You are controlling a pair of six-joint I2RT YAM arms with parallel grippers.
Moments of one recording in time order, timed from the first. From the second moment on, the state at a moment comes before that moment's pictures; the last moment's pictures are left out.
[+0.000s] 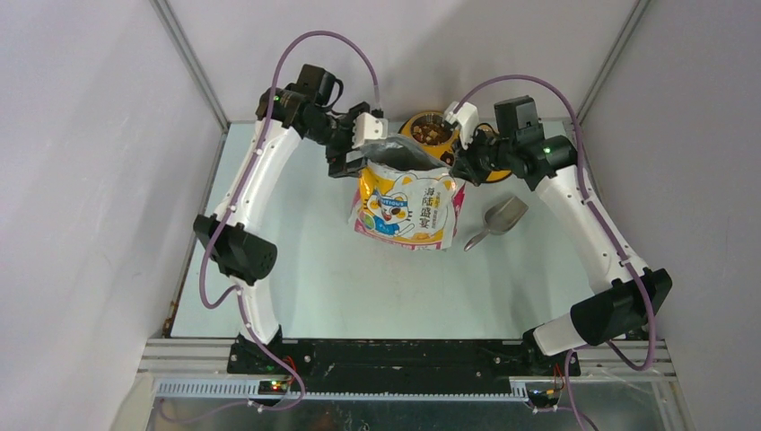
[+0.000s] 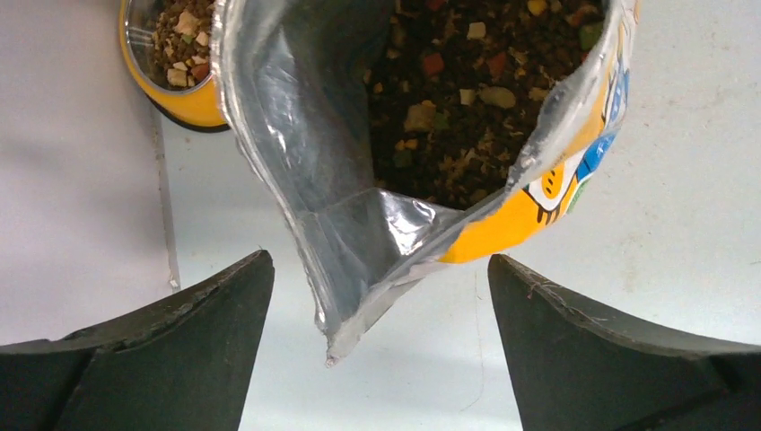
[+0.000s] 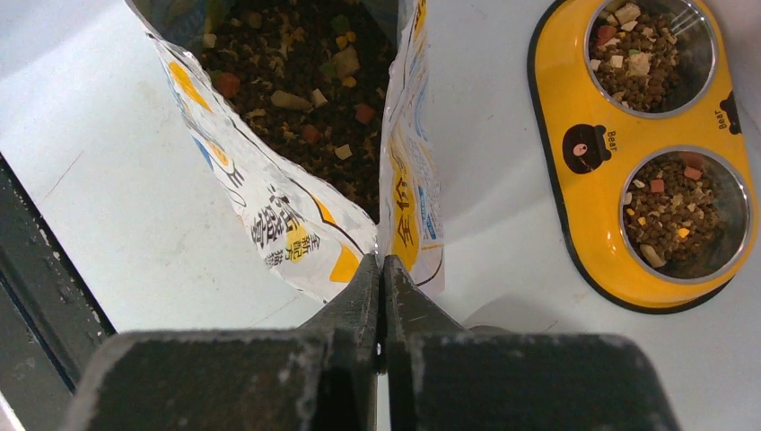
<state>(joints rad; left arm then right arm) -0.38 1.91 2.23 -1.33 0.58 1.17 0.35 1.47 1.61 -0.85 -0.47 -0.42</state>
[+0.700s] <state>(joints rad) -0.39 1.87 2.07 -1.27 0.61 1.18 0.30 1.55 1.72 -0.94 -0.48 -0.37</state>
